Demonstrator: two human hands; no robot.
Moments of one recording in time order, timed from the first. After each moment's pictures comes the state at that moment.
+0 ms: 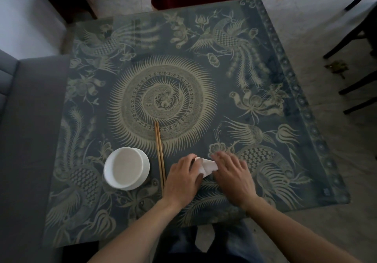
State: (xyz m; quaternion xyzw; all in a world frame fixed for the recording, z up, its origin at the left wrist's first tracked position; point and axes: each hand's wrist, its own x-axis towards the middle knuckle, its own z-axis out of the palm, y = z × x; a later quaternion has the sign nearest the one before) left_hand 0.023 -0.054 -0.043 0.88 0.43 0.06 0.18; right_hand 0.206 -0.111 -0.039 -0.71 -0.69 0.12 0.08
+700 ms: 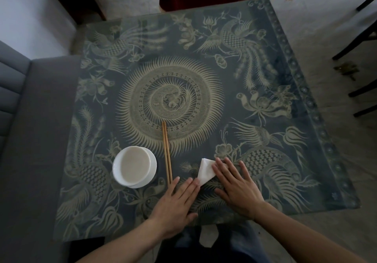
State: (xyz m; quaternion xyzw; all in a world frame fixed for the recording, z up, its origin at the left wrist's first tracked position) left_hand -0.048 -0.095 -0.046 0.94 0.27 -0.15 0.12; right_hand 0.210 -0.131 -0.053 -0.63 -0.75 0.18 -0.09
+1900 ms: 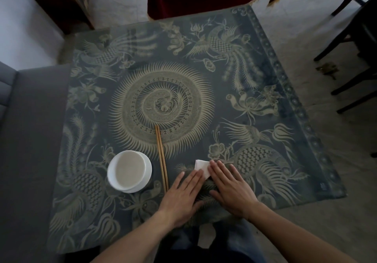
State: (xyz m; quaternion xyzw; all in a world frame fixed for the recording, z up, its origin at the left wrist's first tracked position) left_hand -0.011 -0.081 -0.052 0.94 0.29 -0.15 0.14; right_hand 0.200 -0.139 -0.049 -0.64 -0.75 0.18 -0.07
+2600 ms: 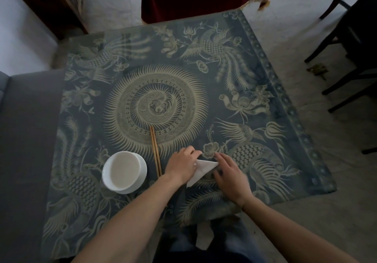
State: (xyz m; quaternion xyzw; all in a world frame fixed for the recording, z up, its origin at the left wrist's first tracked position) left_hand 0.050 -0.006 -0.023 0.88 0.40 -0.08 0.23; right_hand 0.202 -0.123 -0.034 -0.77 -0.56 0.25 0.18
